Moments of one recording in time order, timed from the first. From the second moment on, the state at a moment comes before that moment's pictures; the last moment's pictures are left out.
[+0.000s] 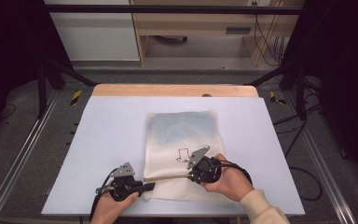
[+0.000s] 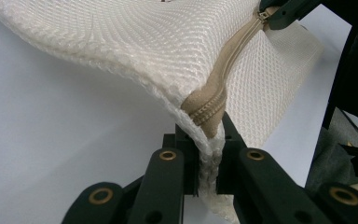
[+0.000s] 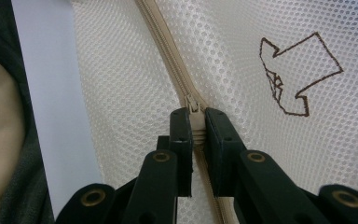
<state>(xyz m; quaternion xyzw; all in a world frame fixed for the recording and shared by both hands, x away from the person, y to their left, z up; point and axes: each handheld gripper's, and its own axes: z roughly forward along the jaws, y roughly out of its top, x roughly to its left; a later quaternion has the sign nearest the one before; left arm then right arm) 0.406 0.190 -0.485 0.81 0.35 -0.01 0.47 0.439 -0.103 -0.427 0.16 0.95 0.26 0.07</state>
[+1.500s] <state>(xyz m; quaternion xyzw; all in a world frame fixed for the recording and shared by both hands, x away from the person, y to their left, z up) 0.406 0.190 -0.483 0.81 0.34 0.00 0.47 0.433 -0.120 -0.428 0.17 0.94 0.28 0.08</state>
